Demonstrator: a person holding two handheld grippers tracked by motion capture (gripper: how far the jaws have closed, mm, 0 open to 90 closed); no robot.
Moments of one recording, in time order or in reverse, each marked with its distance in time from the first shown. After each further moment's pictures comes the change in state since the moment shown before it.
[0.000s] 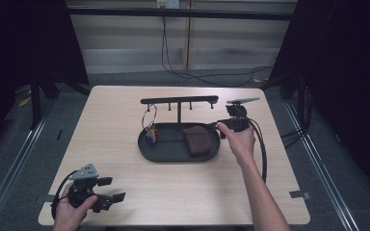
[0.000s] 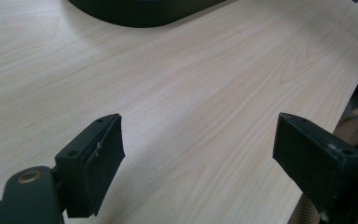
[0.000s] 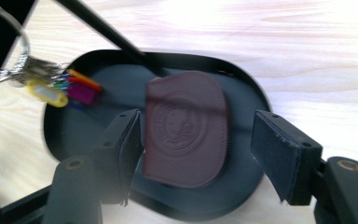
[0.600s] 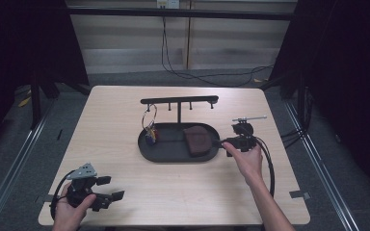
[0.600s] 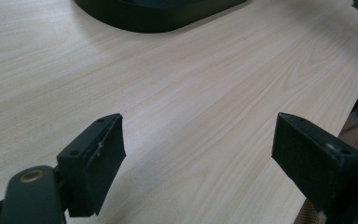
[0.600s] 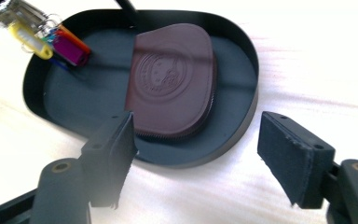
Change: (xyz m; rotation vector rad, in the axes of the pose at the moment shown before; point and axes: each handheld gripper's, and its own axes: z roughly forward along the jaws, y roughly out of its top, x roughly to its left) left arm 0.002 0.000 -0.003 -0.021 0.022 -0.001; right arm -0.012 -0.055 -0.010 -0.049 -0.018 -0.092
